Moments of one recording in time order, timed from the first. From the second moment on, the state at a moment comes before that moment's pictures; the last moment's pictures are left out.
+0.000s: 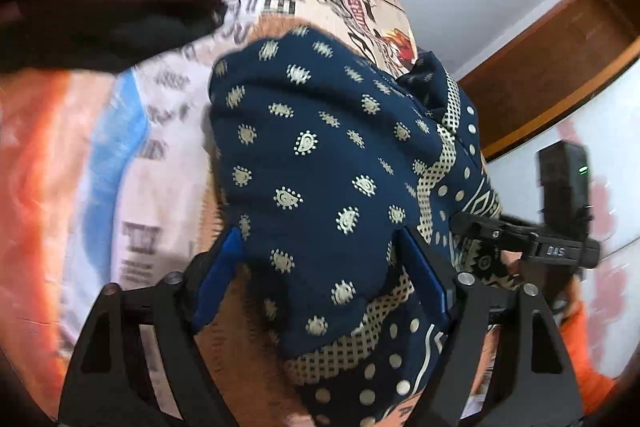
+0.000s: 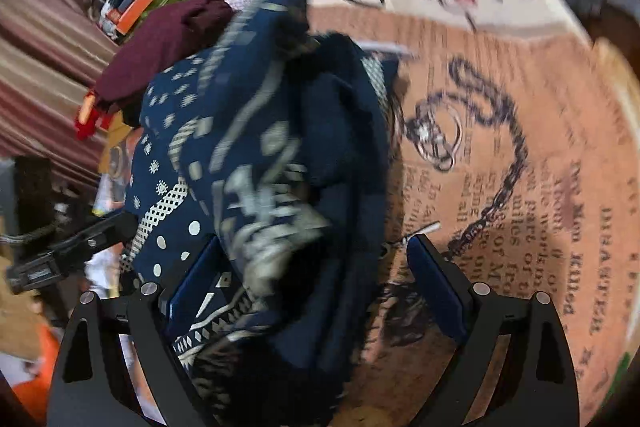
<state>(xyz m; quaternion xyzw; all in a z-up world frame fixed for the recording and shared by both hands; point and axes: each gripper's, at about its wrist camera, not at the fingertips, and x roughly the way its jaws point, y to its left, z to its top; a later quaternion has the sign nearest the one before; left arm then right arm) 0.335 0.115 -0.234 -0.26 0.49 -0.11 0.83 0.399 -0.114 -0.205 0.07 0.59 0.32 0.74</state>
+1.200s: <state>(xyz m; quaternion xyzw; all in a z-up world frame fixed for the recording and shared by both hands) 0.333 0.132 -0.143 -0.24 0.45 -0.15 0.85 0.363 -0.091 -0.123 0.11 0.56 0.38 0.73</state>
